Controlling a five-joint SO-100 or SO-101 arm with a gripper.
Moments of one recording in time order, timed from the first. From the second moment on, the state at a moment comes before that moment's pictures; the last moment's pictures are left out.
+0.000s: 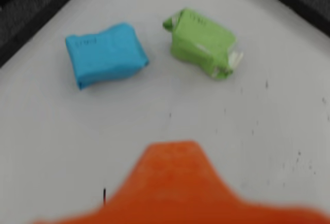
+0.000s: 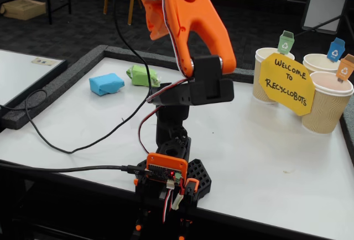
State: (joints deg) arm -36.0 148.7 109.5 94.0 -8.3
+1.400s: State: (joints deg) arm -30.3 73.2 75.8 70.9 9.7
